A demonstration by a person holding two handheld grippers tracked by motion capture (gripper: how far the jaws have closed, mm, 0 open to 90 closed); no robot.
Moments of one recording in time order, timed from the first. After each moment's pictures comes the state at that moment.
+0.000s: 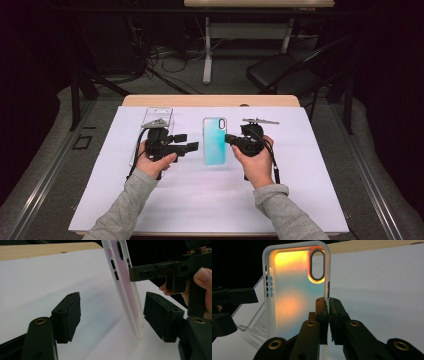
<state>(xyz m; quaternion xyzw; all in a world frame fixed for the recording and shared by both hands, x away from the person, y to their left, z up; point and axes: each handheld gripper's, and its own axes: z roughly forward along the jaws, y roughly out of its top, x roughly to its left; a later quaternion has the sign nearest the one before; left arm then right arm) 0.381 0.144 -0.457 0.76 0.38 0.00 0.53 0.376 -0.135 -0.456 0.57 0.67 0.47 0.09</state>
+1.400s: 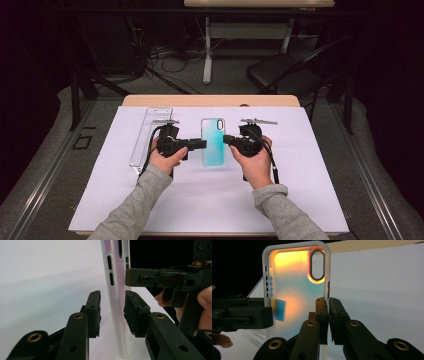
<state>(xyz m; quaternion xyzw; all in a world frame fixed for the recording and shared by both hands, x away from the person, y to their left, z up) 0.391 0.121 -0.465 0.74 0.43 -0.08 0.51 0.375 -0.131 -0.456 0.56 0.67 0.47 0.09</state>
